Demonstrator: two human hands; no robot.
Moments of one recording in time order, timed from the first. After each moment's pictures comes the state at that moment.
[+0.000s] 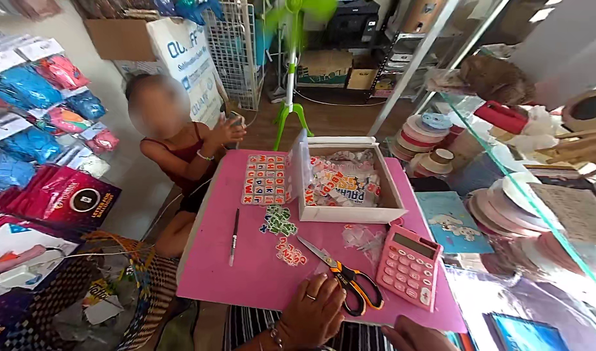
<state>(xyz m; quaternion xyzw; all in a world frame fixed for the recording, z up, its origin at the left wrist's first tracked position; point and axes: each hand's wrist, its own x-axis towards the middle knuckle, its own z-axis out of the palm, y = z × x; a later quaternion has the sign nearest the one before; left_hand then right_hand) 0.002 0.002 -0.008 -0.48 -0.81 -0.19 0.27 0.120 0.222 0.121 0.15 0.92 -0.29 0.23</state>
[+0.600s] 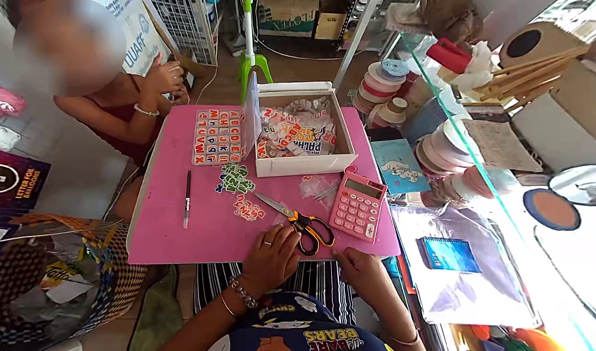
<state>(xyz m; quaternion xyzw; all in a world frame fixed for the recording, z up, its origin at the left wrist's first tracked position) 0.005 0.004 0.000 -0.46 -0.84 -0.17 0.23 0.128 0.221 0.061 0.25 0.90 -0.34 0.08</state>
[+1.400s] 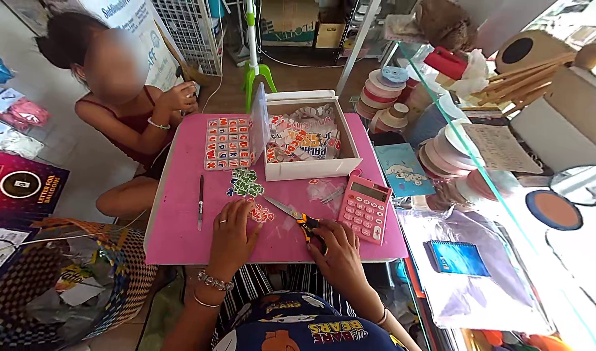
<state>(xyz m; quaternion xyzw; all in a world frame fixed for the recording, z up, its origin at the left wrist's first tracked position) -0.063 -0.062 0.027 -0.29 -0.92 -0.23 0.09 0.081 0.171 0.038 0.07 0.95 -0.21 -0.23</state>
